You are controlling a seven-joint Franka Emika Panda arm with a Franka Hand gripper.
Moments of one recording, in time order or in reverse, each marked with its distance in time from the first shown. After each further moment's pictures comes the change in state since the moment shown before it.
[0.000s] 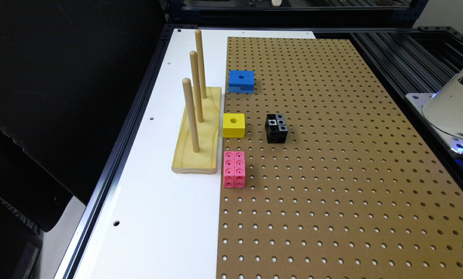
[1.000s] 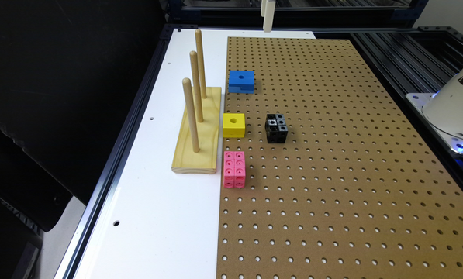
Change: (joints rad) arm 0.002 0.117 0.016 -0.013 0.000 0.109 0.000
